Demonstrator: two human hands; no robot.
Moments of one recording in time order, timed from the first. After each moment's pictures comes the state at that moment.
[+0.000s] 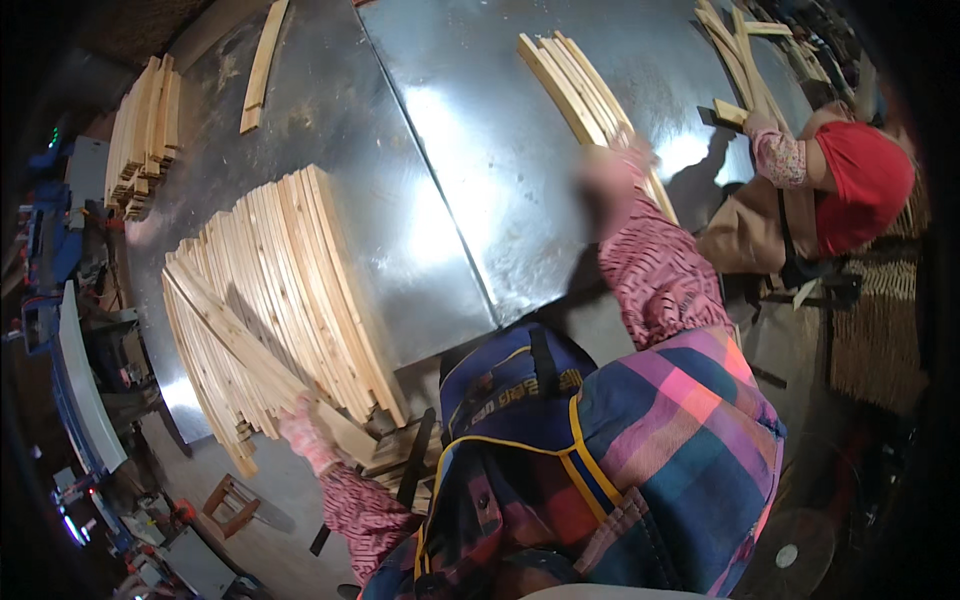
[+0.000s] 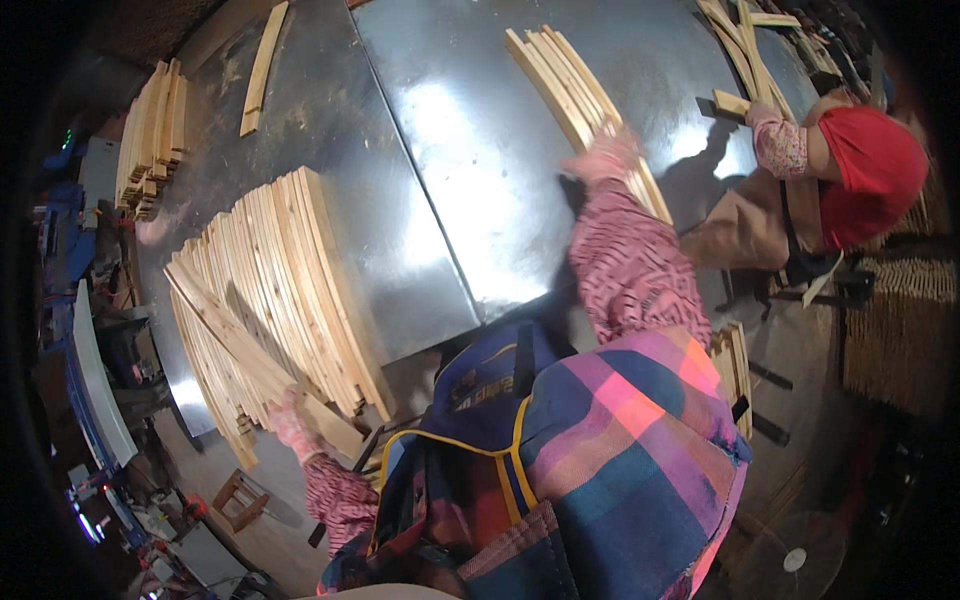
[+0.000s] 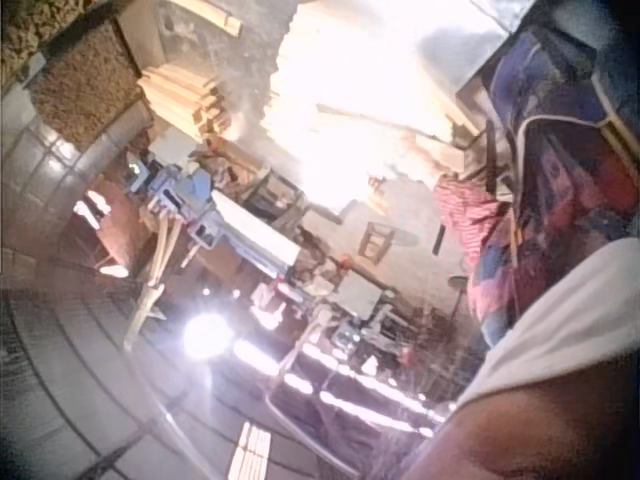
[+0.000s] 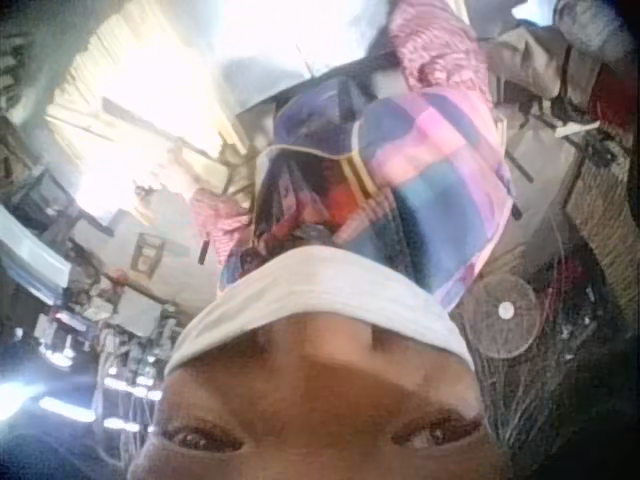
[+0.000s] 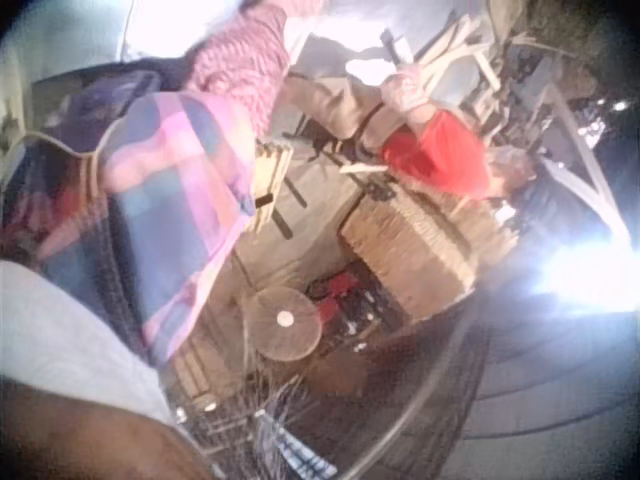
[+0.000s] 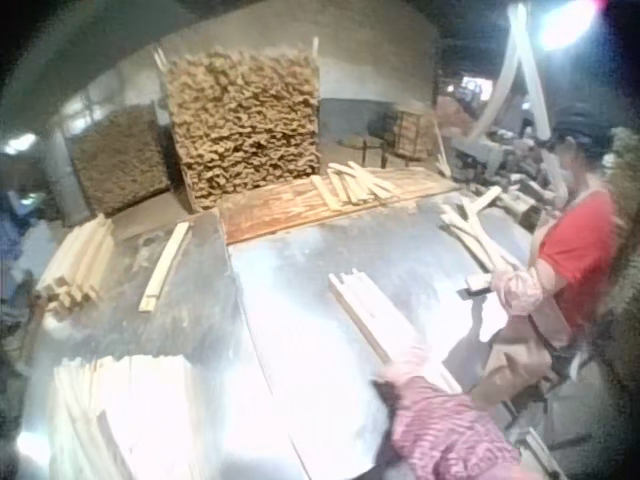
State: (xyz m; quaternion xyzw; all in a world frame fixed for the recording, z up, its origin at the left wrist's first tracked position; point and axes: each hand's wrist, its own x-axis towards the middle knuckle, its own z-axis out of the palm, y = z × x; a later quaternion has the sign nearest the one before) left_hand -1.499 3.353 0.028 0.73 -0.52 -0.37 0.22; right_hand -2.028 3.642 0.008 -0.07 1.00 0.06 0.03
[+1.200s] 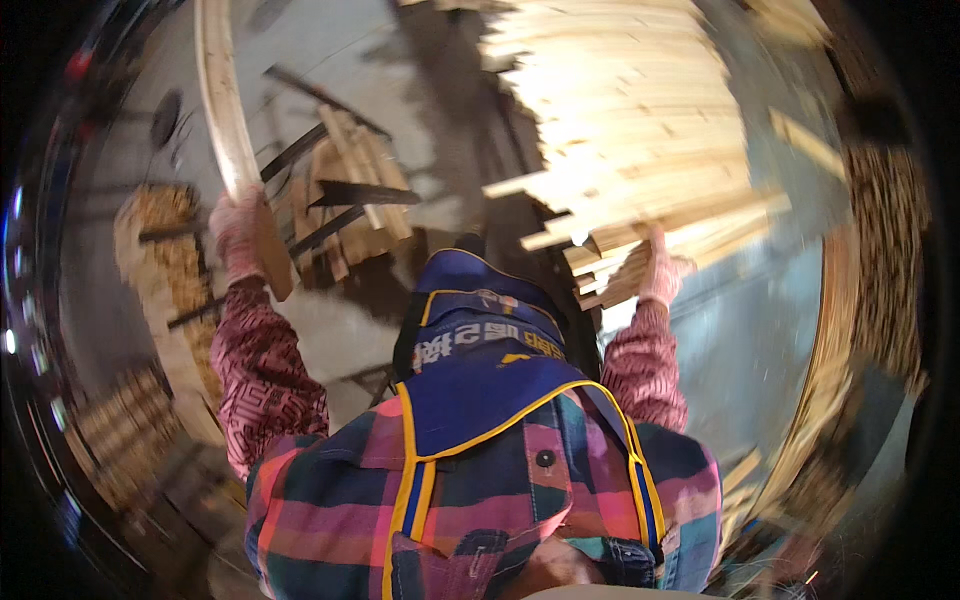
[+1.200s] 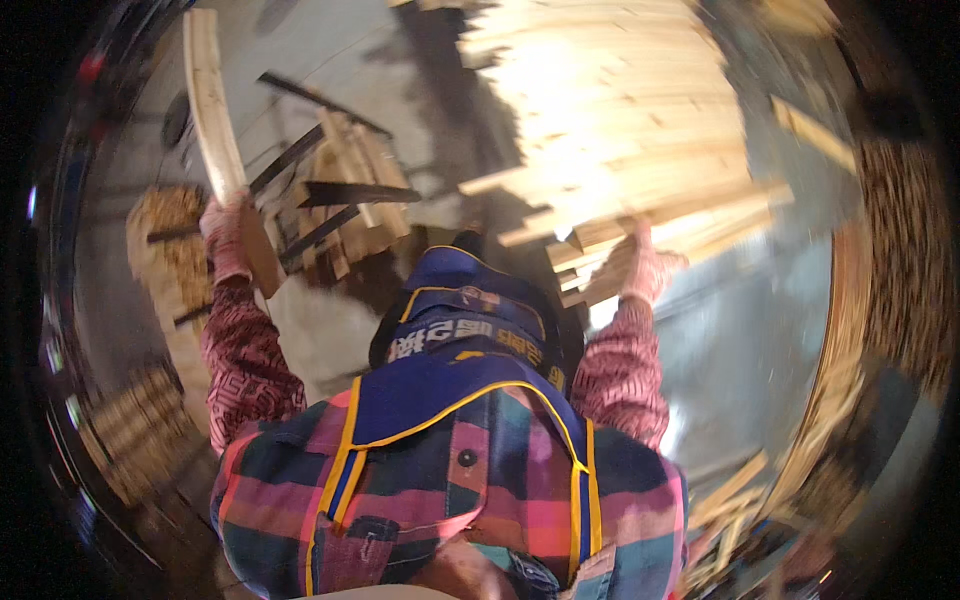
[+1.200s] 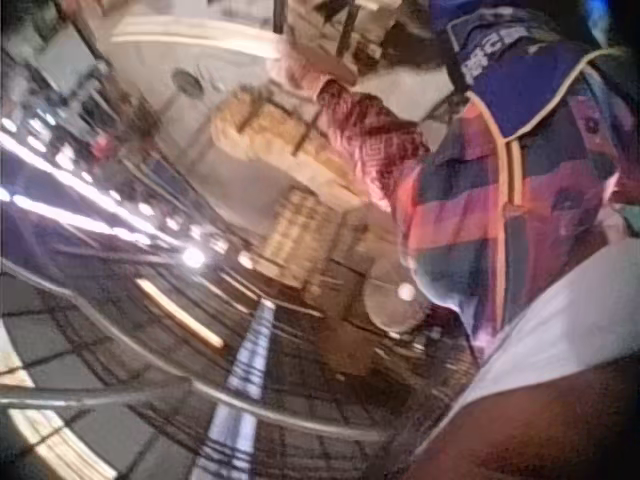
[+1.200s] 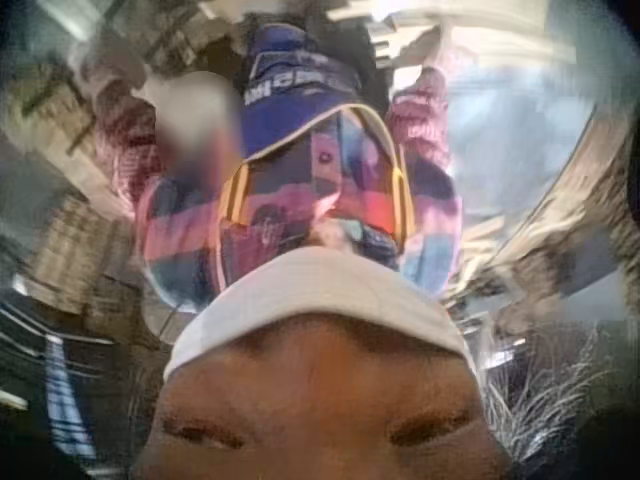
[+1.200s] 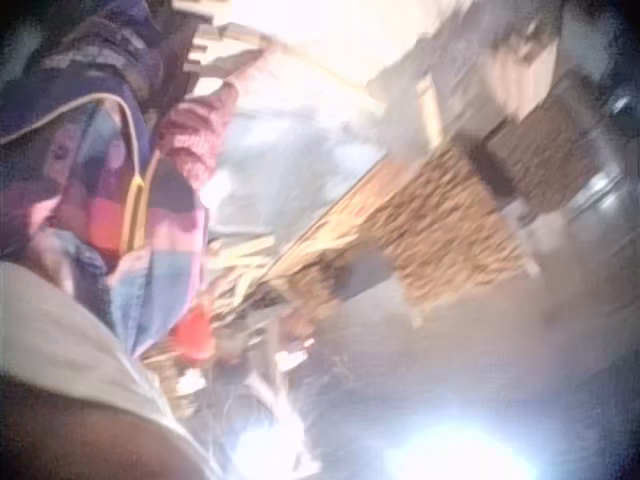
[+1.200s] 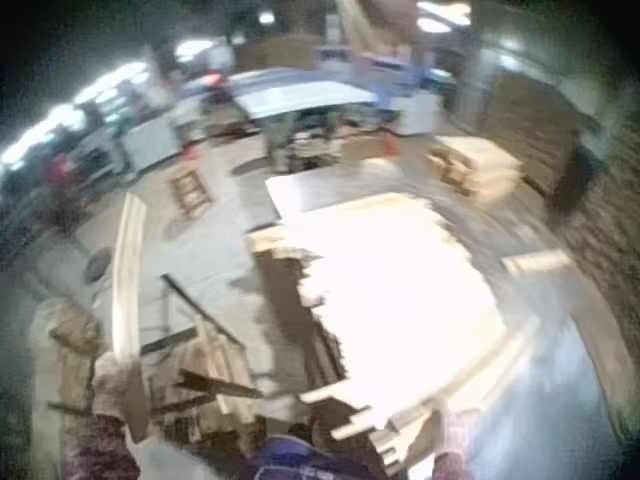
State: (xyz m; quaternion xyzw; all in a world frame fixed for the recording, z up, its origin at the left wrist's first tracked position) left_hand -1.276 3.704 0.070 0.89 -0.16 -0.18 0.39; right_hand -1.871 3.540 -0.039 -0.41 0.86 -0.14 0.27
